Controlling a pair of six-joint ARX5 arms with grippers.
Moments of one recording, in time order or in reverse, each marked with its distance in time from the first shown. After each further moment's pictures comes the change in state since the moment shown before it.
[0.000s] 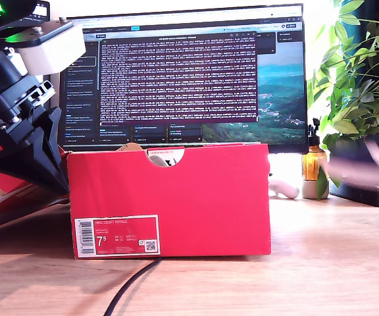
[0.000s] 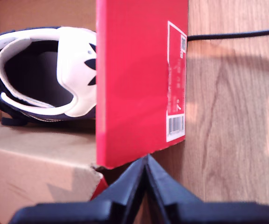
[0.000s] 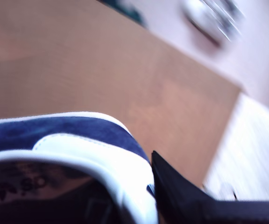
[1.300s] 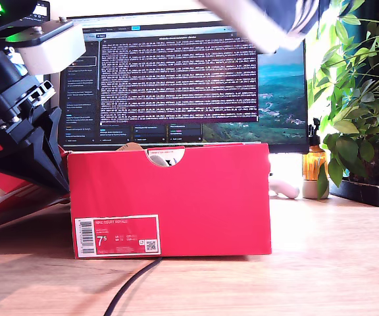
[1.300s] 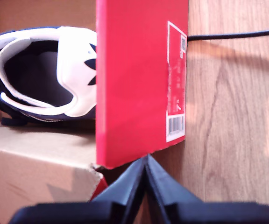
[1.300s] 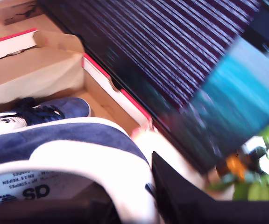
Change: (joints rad) left arm 0.000 0.000 0.000 0.000 0.001 0.000; right arm 0.344 0.013 0.335 0.495 -0.595 -1.418
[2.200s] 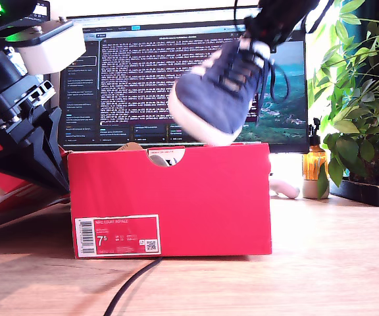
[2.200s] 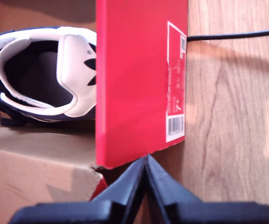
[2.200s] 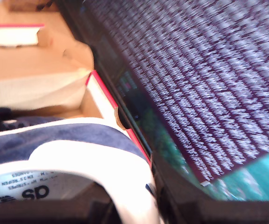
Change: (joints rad) left arm 0.000 0.000 0.000 0.000 0.006 0.000; right arm 0.087 0.260 0.001 0.329 0.005 -0.176
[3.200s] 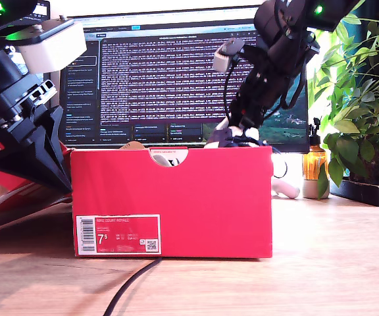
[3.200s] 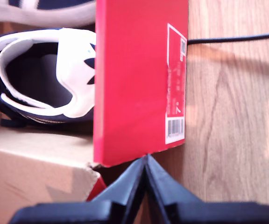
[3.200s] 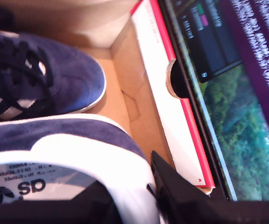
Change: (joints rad) left arm 0.000 0.000 0.000 0.006 0.004 0.000; right arm 0.013 0.236 0.006 0.037 0.025 -0.246
